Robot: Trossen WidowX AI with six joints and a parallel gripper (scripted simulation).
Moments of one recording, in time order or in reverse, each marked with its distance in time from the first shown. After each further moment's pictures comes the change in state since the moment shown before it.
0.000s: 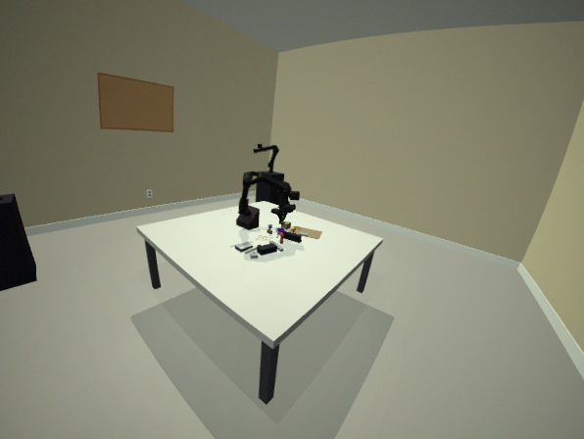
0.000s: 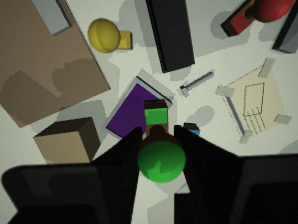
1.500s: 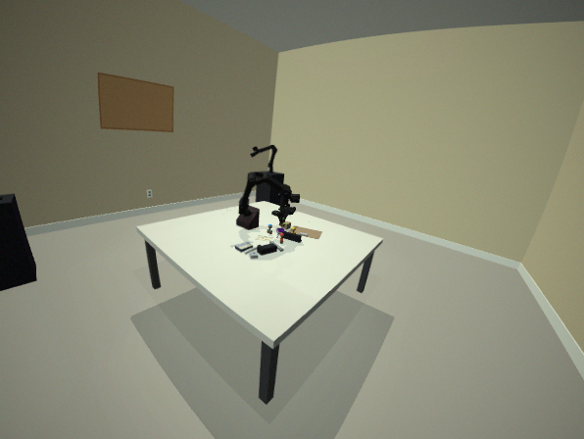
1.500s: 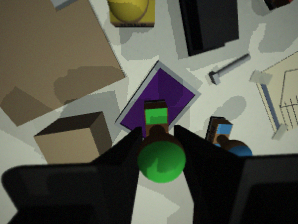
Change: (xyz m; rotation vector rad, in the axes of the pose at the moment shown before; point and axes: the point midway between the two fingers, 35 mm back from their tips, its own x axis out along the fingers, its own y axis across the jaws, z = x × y) arm 0.026 0.030 -0.019 0.013 0.005 -0.015
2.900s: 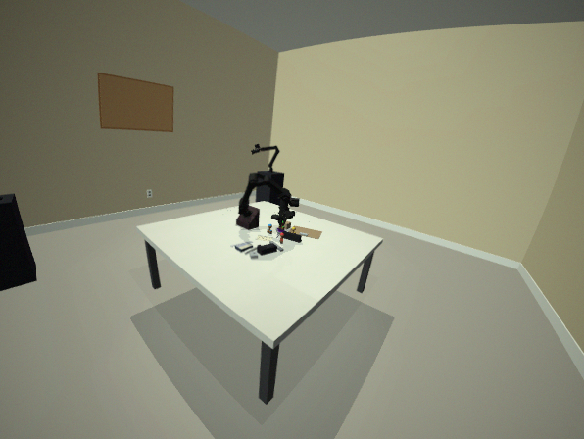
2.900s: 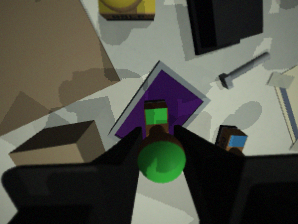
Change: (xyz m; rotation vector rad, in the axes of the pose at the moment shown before) arm 0.028 -0.001 -0.001 0.005 0.000 -0.003
